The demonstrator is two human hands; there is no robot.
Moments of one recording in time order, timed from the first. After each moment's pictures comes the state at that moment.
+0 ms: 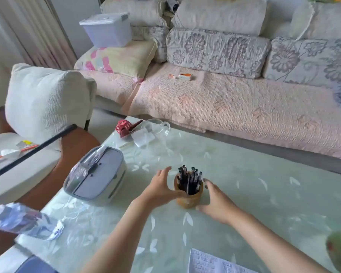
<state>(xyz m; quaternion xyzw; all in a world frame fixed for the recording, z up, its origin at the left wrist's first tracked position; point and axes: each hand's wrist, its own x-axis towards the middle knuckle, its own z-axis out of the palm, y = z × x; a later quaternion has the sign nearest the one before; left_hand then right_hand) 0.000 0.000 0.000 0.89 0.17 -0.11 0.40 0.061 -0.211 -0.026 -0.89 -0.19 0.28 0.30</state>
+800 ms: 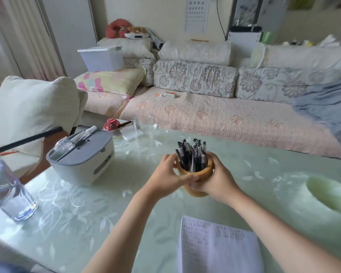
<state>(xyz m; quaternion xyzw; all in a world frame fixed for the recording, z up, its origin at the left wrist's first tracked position) -0.061 -0.067 -0.067 0.87 0.02 0.11 0.49 -0.013 -0.247 -0.070 -0.85 -0.20 0.01 0.48</state>
